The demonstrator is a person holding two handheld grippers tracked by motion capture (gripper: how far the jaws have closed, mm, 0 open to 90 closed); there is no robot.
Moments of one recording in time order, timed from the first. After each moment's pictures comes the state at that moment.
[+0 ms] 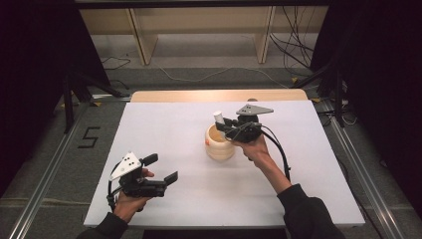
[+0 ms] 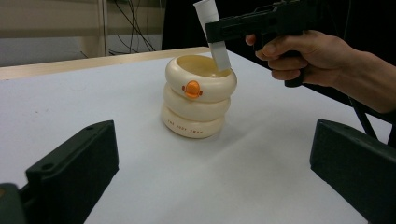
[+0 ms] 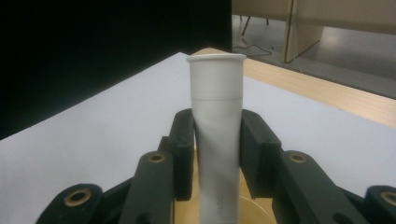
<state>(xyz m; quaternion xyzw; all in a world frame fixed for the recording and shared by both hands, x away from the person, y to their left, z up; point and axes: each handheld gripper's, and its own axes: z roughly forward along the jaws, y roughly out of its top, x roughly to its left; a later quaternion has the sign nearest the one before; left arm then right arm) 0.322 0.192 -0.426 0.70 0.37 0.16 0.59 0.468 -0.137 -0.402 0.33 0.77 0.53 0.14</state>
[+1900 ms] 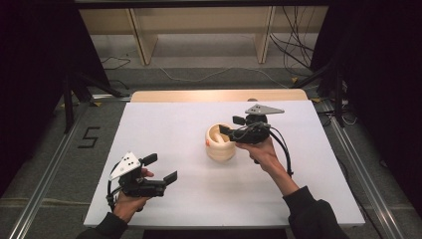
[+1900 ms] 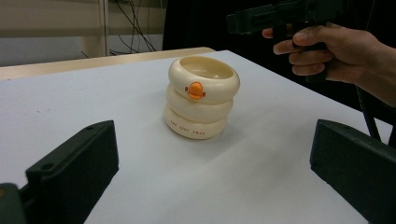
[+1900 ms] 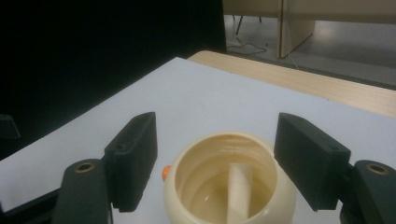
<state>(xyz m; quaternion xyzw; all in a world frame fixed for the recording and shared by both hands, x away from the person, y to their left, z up) 0.322 0.193 -0.426 0.70 0.37 0.16 0.59 0.450 -0.155 -0.385 0.36 0.75 0.54 0.13</state>
